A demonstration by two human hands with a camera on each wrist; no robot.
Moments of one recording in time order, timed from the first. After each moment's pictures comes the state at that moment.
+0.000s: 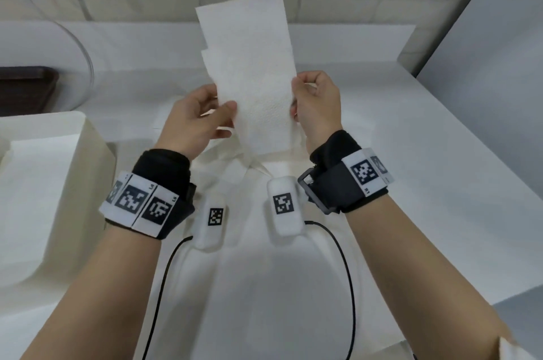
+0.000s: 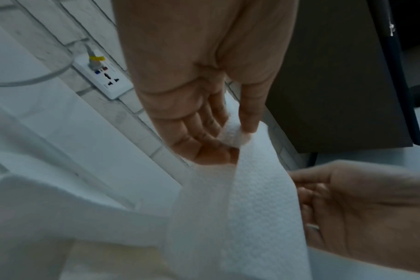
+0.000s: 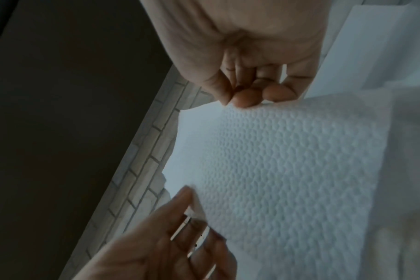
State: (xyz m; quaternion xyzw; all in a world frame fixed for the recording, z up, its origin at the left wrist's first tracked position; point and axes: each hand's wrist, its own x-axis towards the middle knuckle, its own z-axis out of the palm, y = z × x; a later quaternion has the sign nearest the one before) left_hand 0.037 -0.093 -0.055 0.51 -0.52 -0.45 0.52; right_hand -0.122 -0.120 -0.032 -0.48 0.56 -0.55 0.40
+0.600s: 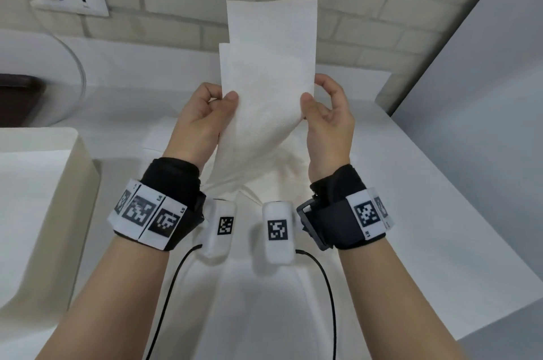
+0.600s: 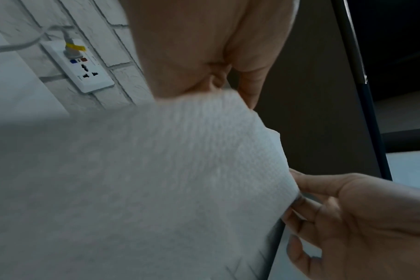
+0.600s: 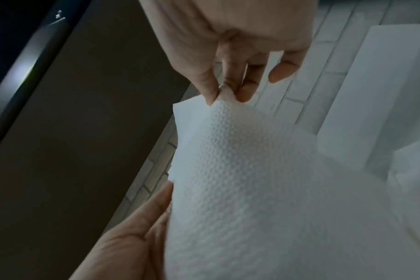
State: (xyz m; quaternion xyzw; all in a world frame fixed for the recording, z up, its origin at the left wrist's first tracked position) left_hand 0.024 -0.100 -0.029 0.43 -0.47 -0.47 0.61; right_hand -0.125 -0.104 -0.009 -0.49 0.45 -0.65 0.37
